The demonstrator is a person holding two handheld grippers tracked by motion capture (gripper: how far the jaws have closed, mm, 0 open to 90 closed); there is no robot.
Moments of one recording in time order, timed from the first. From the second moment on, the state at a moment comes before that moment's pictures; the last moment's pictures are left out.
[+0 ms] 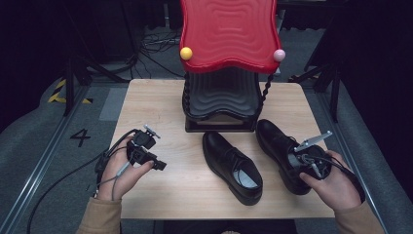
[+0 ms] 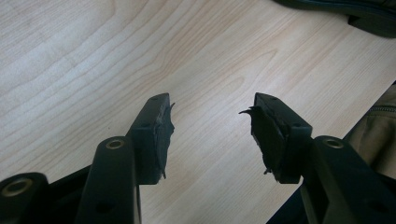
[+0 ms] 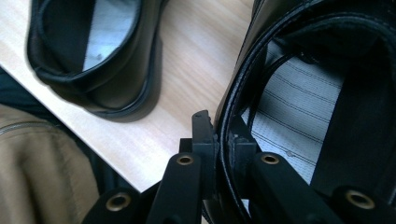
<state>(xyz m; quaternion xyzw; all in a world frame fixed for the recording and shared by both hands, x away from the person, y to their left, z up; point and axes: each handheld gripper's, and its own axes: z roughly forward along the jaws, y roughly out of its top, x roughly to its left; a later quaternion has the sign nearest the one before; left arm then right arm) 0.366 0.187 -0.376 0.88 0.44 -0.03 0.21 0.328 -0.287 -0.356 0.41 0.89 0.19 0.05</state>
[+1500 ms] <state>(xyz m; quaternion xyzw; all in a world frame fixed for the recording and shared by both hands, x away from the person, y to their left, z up) 0.349 0.210 -0.383 0.86 0.47 -0.04 0.20 0.348 -0.217 -0.403 0.30 0.94 0.17 0.01</state>
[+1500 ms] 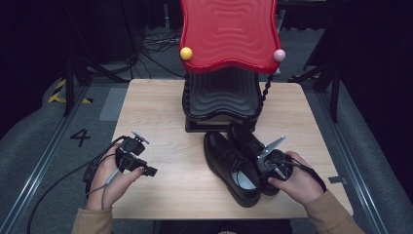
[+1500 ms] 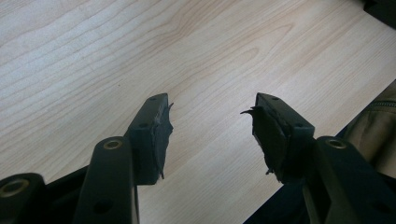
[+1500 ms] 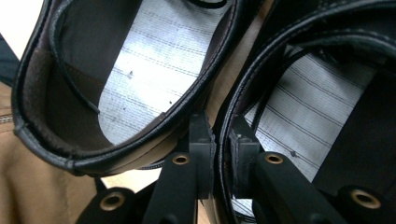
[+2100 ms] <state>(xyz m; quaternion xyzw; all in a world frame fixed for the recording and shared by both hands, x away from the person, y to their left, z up) 0.354 0.207 -0.382 0.86 0.46 -0.04 0.20 0.338 -0.238 -0.372 0.39 0.89 0.24 -0.03</state>
